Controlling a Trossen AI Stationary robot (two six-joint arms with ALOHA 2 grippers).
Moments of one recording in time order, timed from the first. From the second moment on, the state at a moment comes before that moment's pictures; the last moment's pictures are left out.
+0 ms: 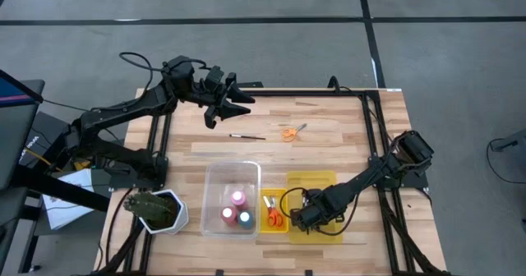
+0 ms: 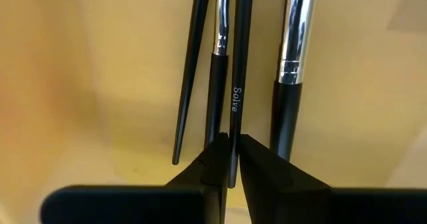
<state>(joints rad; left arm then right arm) 0.43 1.26 1.20 0.13 0.68 -0.29 0.52 1.82 1.09 -0.62 -0.09 1.99</state>
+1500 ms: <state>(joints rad) 0.43 1.26 1.20 0.13 0.68 -0.29 0.56 1.57 1.09 -0.59 0.19 1.79</state>
